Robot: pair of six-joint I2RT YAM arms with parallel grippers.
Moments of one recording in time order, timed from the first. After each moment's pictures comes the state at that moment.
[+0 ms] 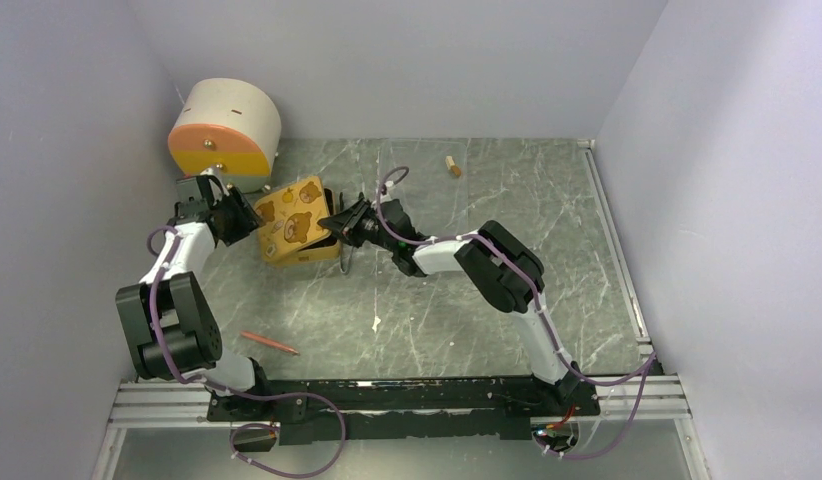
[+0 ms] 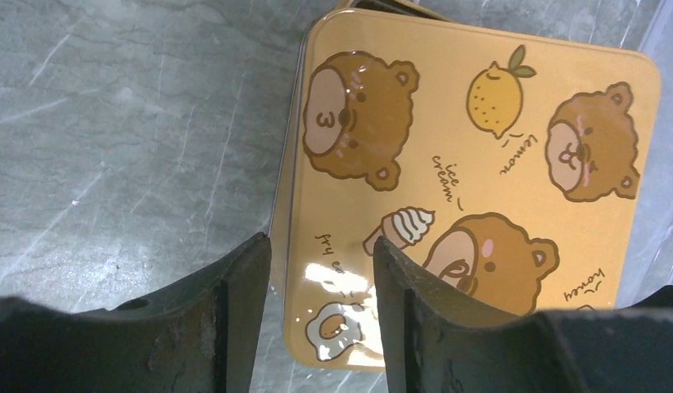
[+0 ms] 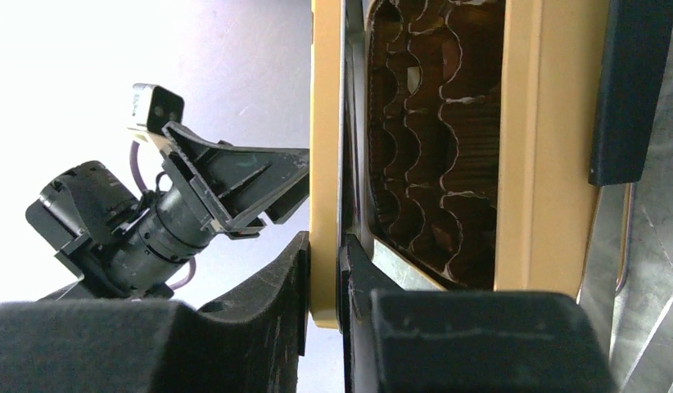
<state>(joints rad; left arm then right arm) 0.28 1.49 0.99 -0.31 0.26 -0.36 0.81 2.23 1.33 0.77 -0.18 1.41</state>
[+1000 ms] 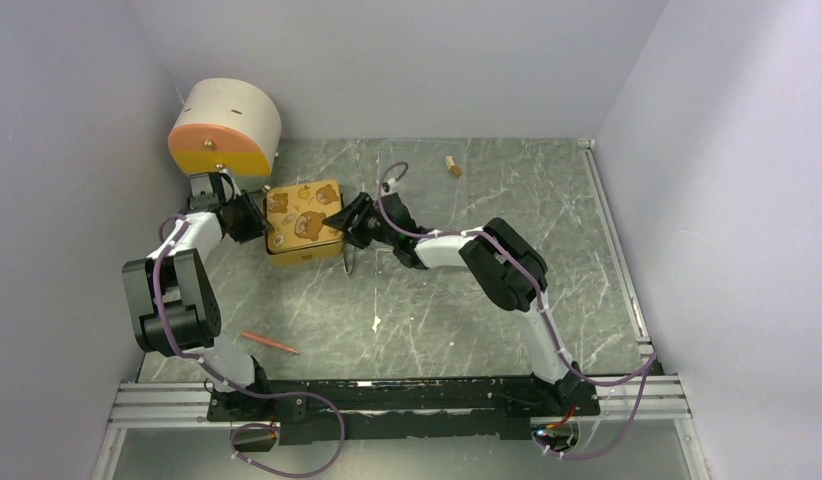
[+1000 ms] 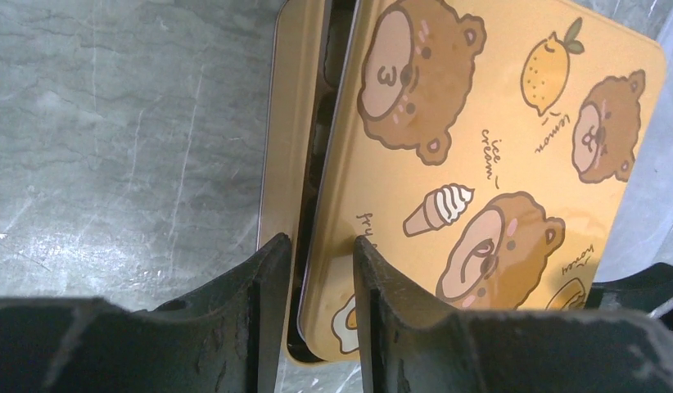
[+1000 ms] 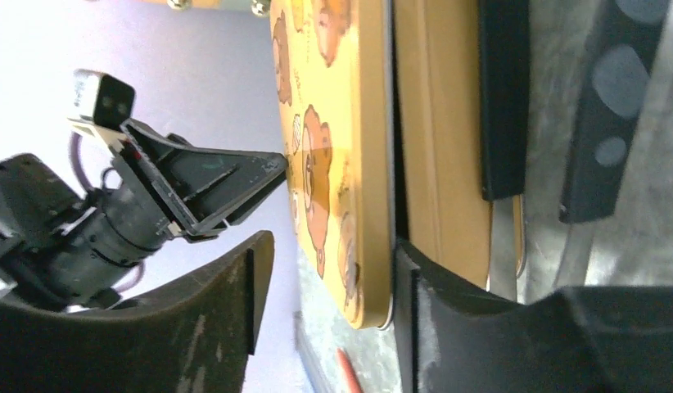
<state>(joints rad) 0.23 1.62 1.04 -0.32 0.29 -0.35 0.79 2.22 1.32 0.63 -0.16 1.35</state>
